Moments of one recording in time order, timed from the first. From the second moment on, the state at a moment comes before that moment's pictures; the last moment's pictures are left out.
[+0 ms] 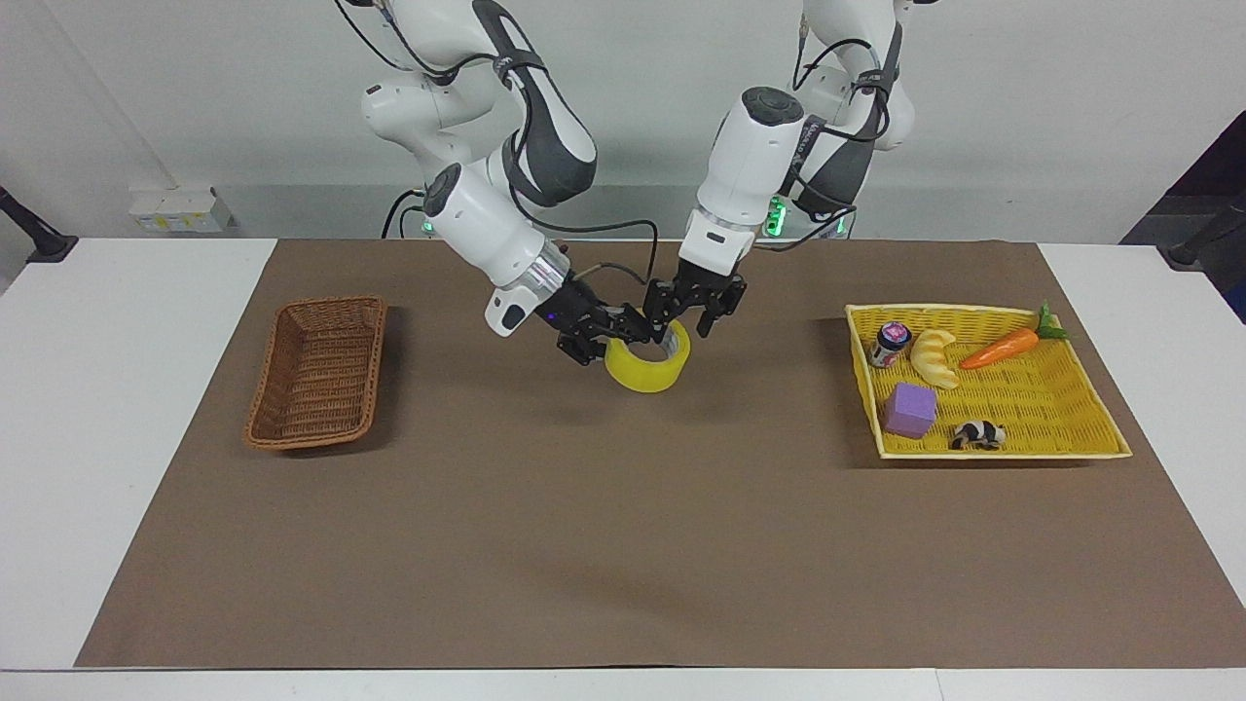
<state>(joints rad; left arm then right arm) -0.74 0.07 0.12 -1.94 -0.14 2.31 -0.83 0.46 0.14 -0.02 -2.02 0.88 2.46 0.00</state>
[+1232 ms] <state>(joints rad) -0.20 -0.07 0.14 -1.69 -0.06 1.77 0.12 0.06 0.15 -0.02 -1.92 0.50 1.95 -0.12</state>
